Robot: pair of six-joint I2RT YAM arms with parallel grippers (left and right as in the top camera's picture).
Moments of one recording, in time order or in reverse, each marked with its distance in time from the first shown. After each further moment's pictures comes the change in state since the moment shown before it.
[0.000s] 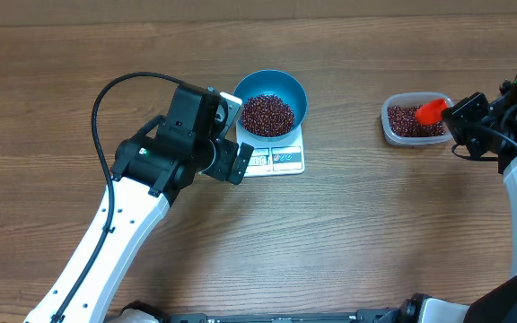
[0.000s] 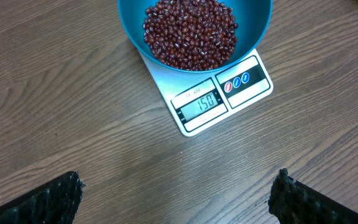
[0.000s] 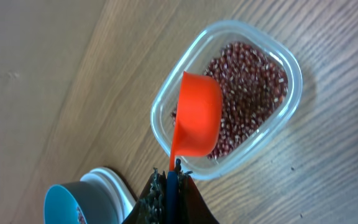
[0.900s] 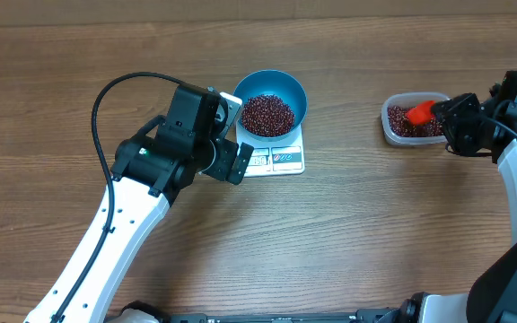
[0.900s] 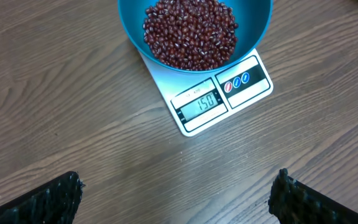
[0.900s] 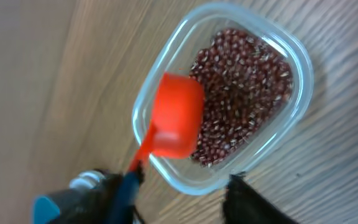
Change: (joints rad) left arm 0.000 0.000 0.000 0.000 0.000 0.000; right arm 0.000 0.110 -0.002 0.034 -0.025 0.019
